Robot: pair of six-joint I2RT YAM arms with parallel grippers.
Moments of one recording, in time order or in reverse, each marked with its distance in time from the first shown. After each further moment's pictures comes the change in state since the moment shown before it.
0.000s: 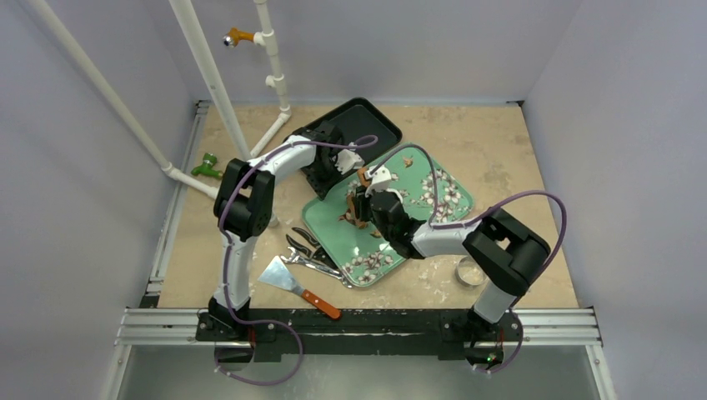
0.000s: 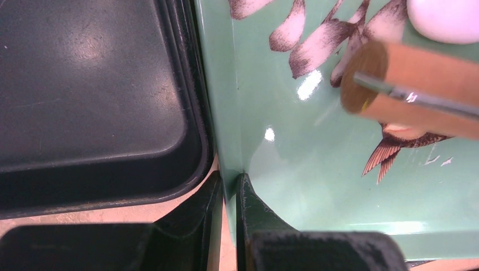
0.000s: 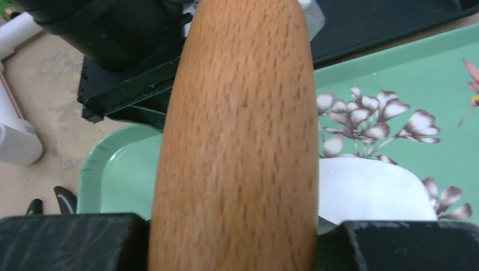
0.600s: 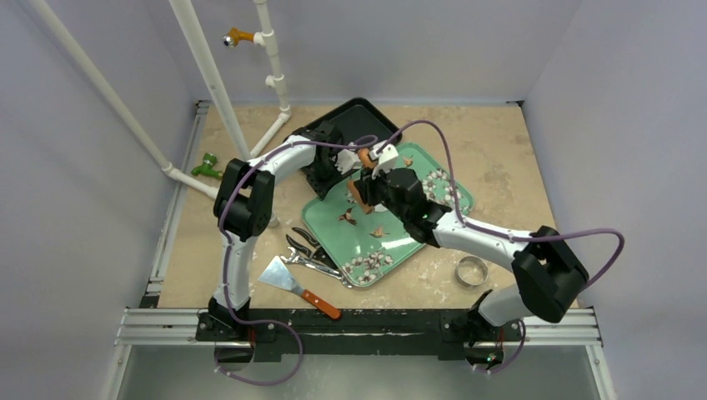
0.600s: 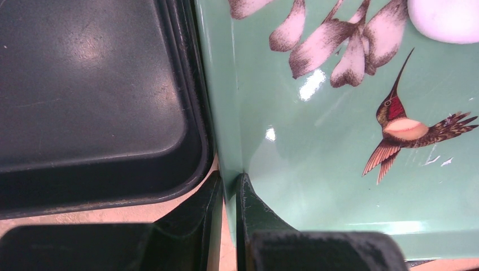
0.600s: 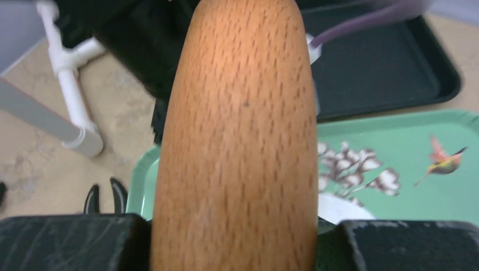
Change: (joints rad) left arm 0.001 0.000 0.000 0.000 0.003 0.000; right arm -0.045 -0.206 0.112 -0.283 -0.235 -0.087
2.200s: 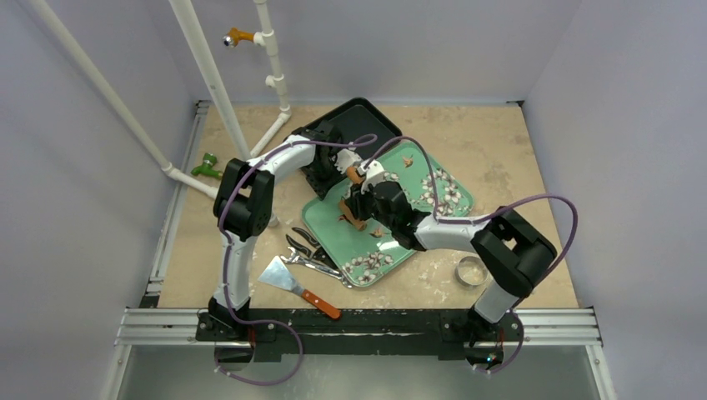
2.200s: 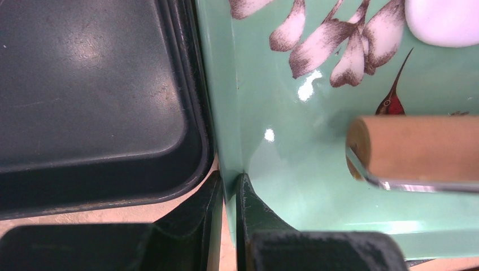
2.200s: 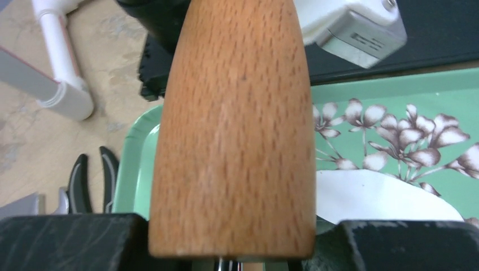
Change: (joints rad) left arm 0.004 0.000 0.001 -0.002 0.006 0.000; right arm 0.008 0.209 -0.072 0.254 -0.031 0.060
